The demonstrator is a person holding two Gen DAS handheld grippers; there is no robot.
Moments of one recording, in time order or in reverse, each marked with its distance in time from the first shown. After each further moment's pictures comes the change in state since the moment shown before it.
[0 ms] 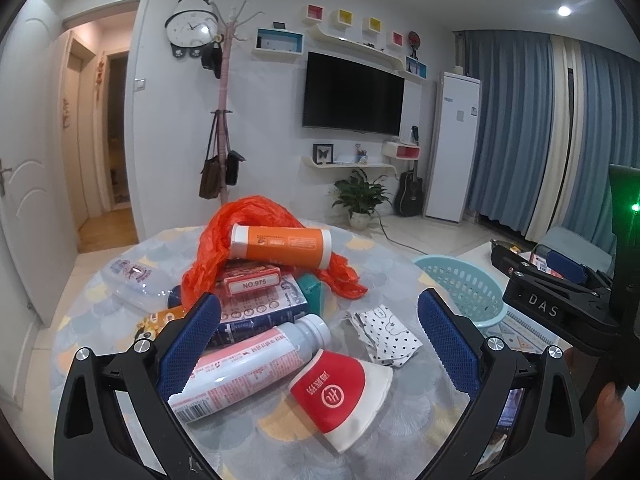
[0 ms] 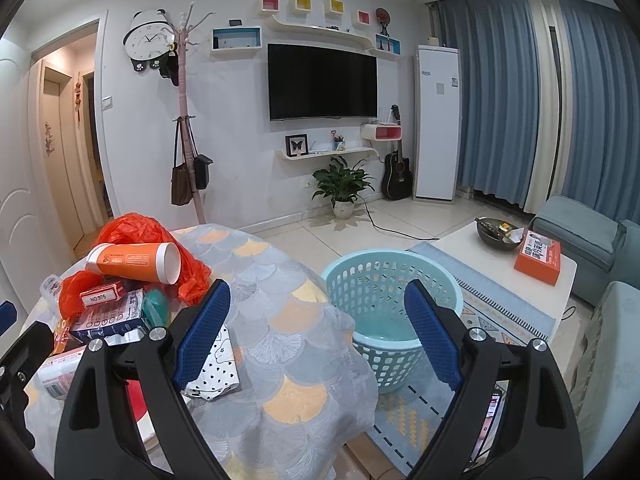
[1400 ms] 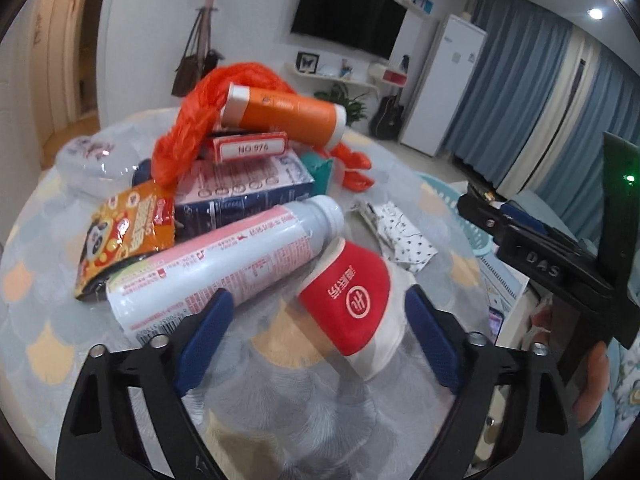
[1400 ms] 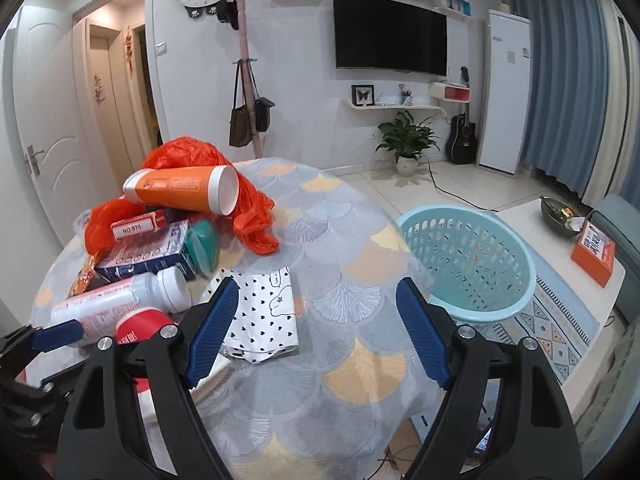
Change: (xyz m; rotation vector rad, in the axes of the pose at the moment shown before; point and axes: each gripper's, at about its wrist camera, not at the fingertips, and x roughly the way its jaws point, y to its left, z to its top) left arm 0.050 0.042 -0.047 -0.115 0.342 -0.142; right arm 0.044 0.034 -0.028 -0.107 0.186 0.228
